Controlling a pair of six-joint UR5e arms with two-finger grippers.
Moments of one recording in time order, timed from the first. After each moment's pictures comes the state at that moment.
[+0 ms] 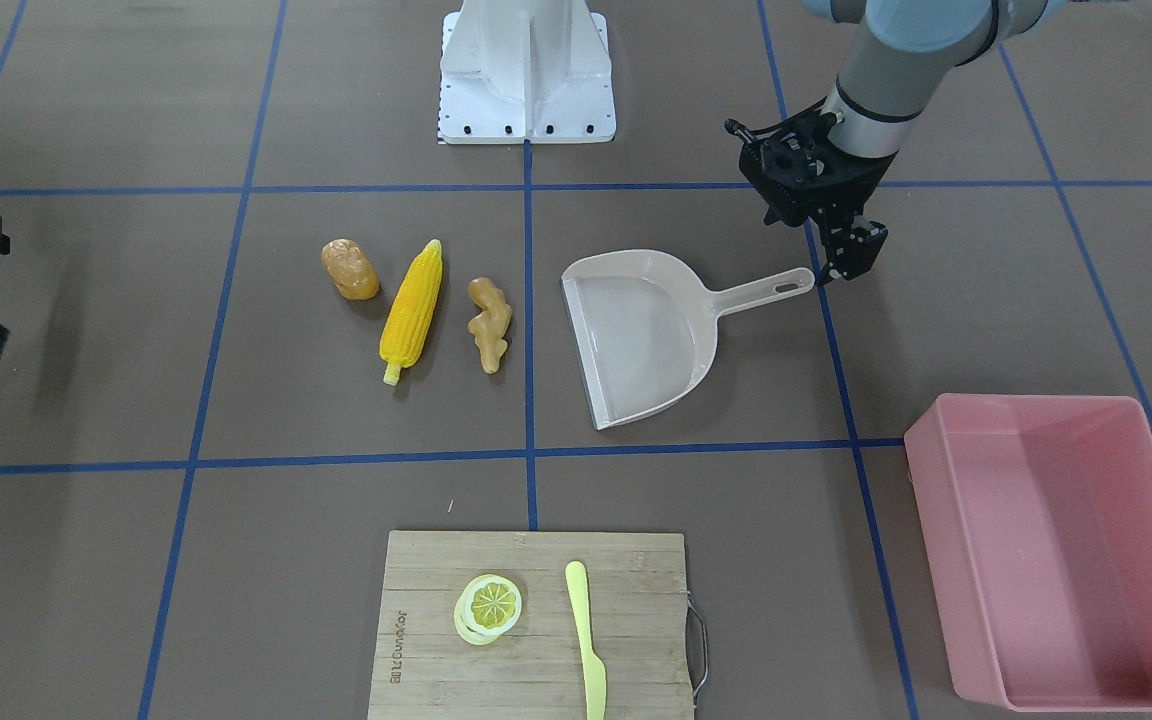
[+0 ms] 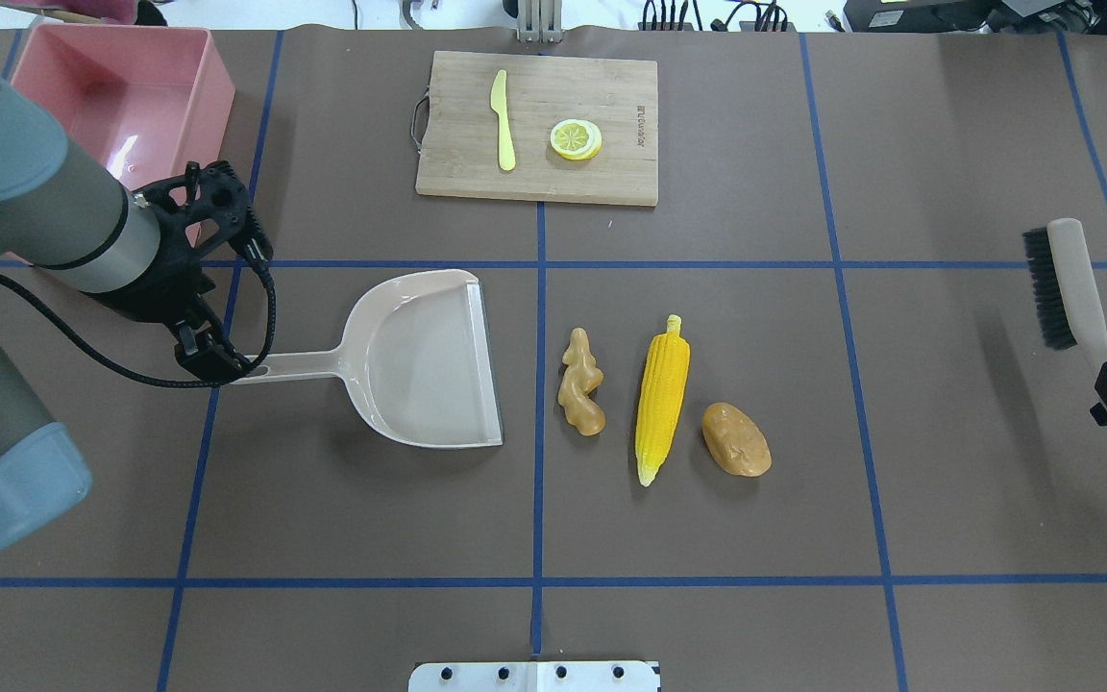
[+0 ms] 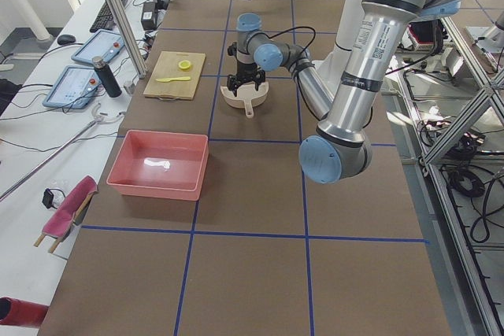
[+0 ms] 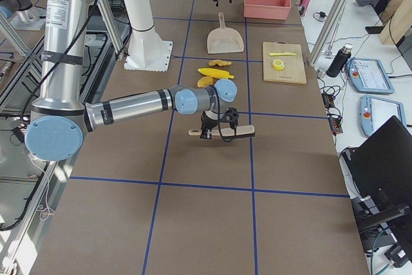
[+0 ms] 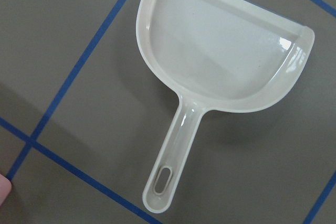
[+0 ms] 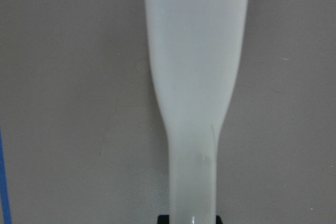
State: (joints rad) left arm -0.74 -1.92 -2.01 -1.49 -2.01 0.13; right arm 1.13 -1.70 1.91 -1.65 2.40 0.33
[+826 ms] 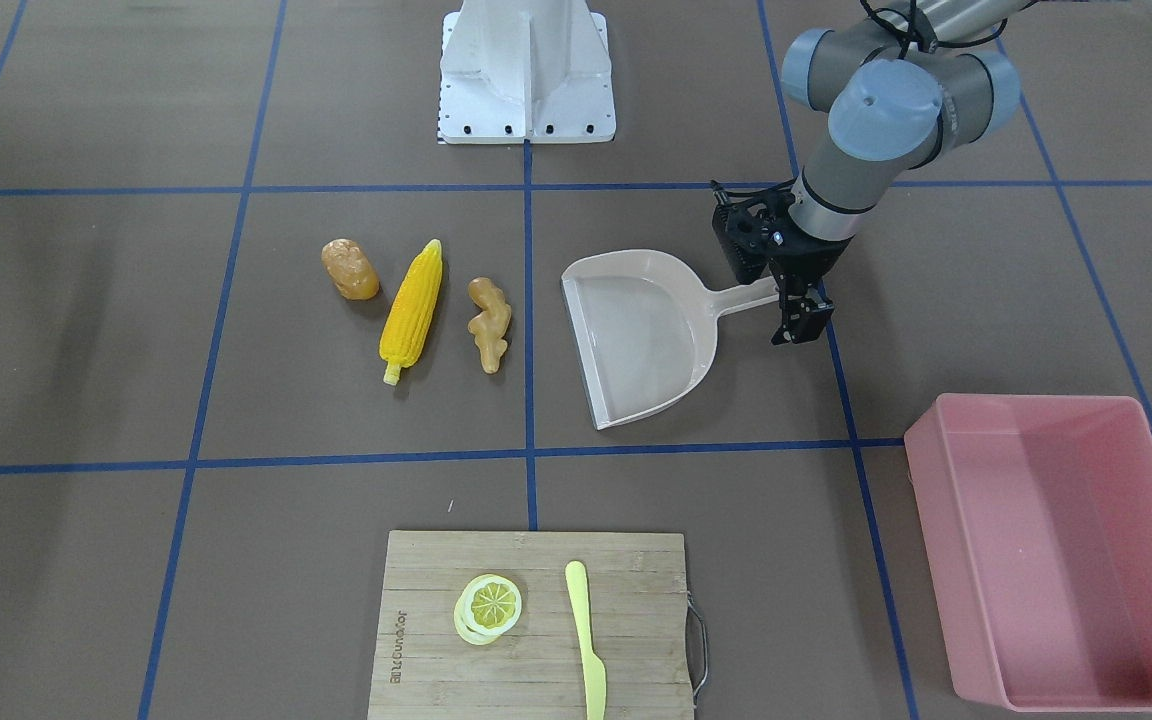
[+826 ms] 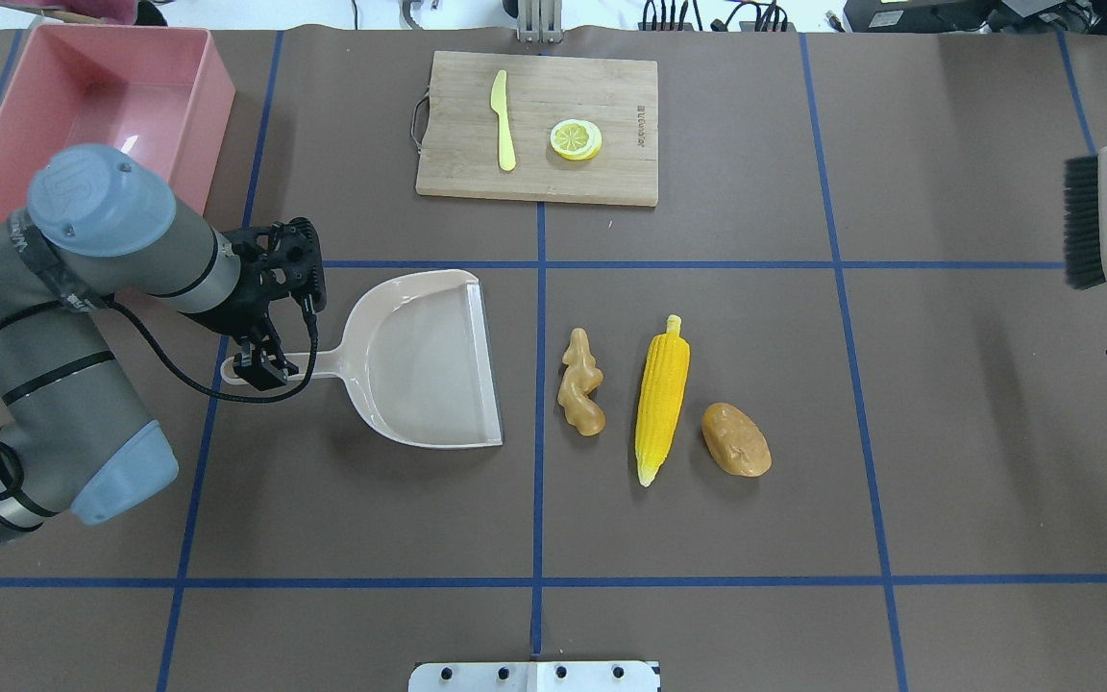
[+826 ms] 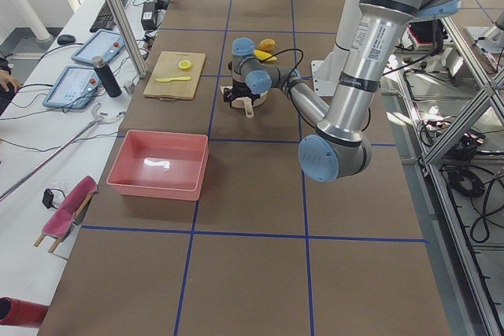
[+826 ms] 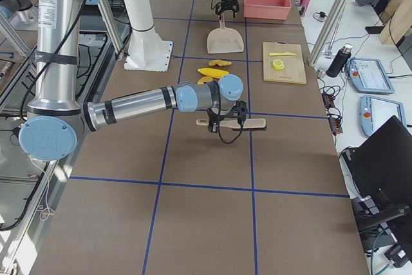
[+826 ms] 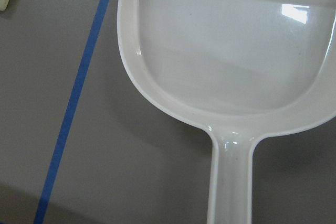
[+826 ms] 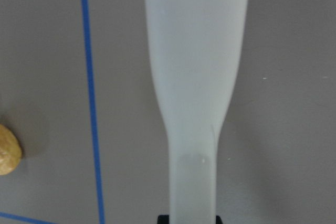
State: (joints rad) left arm -0.69 -1.93 -1.81 -1.75 -2.01 0.27; right arm 1.25 -1.68 1.97 -1.66 2.62 0.33
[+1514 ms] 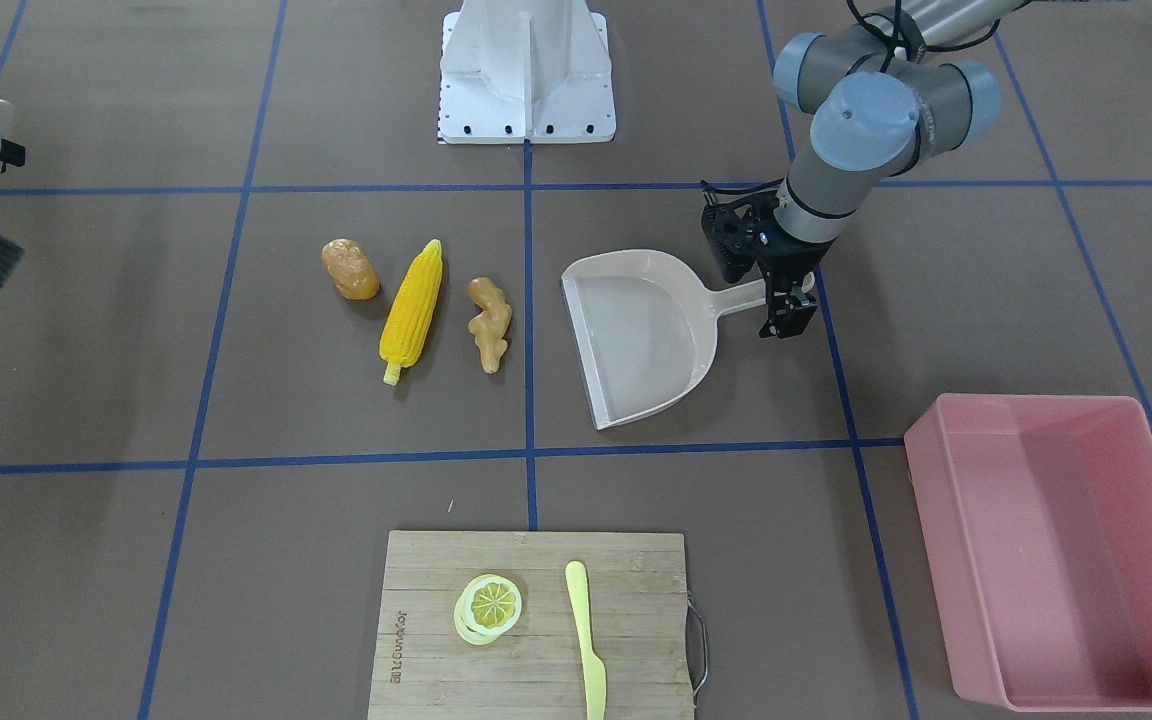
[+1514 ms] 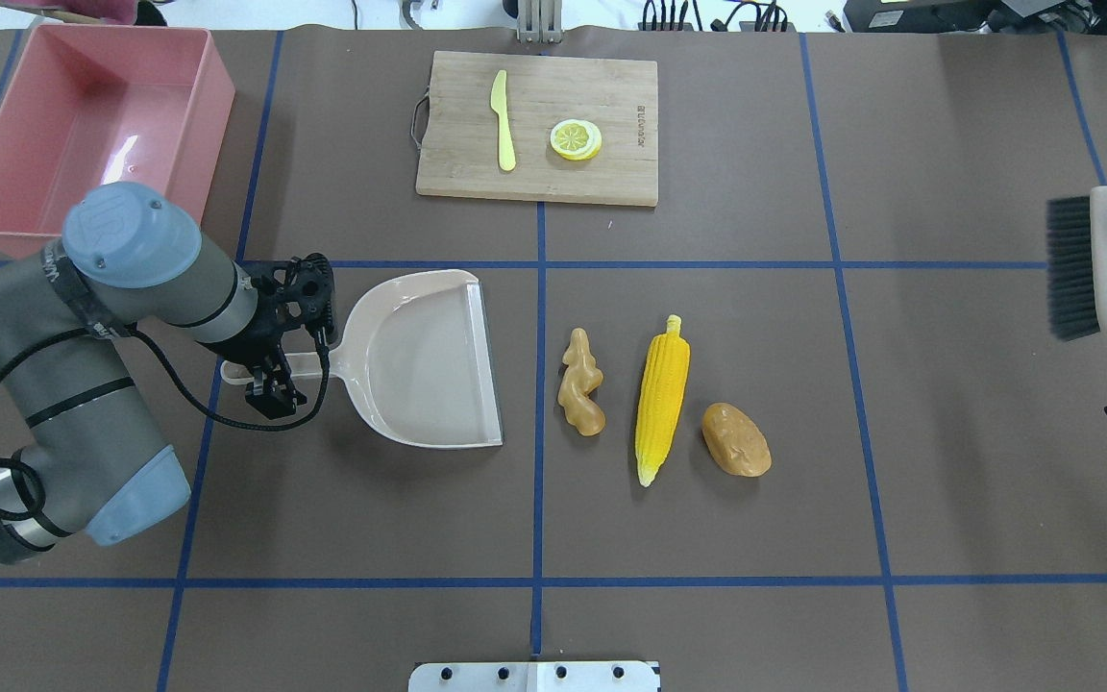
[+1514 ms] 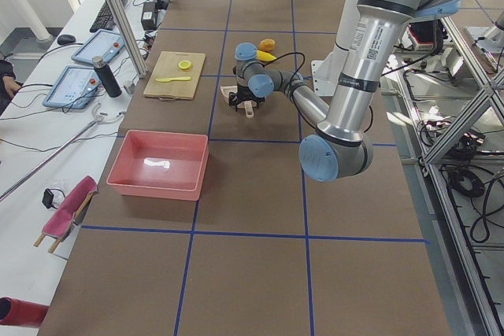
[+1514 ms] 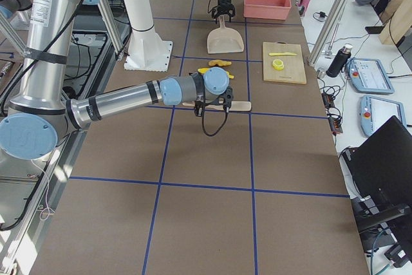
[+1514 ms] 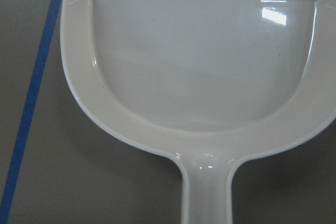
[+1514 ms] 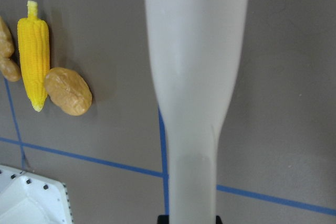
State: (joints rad) left arm -0.66 -1.92 -1.78 -1.76 -2.02 0.27; right arm 1.23 -1.81 2.09 -1.66 2.82 0.36
